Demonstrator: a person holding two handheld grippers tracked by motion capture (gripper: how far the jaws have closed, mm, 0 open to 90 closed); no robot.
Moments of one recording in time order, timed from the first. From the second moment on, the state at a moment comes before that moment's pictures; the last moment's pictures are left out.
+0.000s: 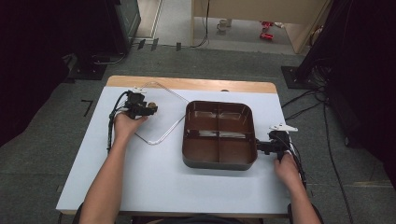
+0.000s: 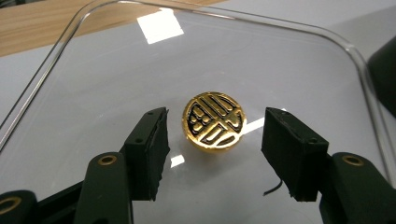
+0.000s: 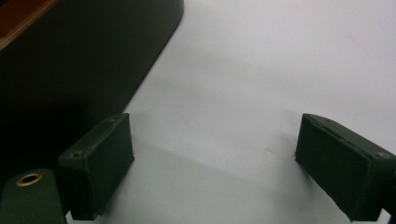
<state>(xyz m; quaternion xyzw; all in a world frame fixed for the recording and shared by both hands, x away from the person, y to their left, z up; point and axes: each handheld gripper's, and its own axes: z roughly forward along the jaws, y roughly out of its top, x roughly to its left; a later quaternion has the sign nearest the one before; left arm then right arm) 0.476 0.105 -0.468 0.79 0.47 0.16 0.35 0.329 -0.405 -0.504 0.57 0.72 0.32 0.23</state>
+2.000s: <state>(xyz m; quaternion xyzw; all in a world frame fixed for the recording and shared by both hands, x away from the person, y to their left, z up) 0.423 0.082 -0.362 0.83 0.35 0.15 0.40 0.329 -0.405 -0.504 0.57 0.72 0.32 0.23</state>
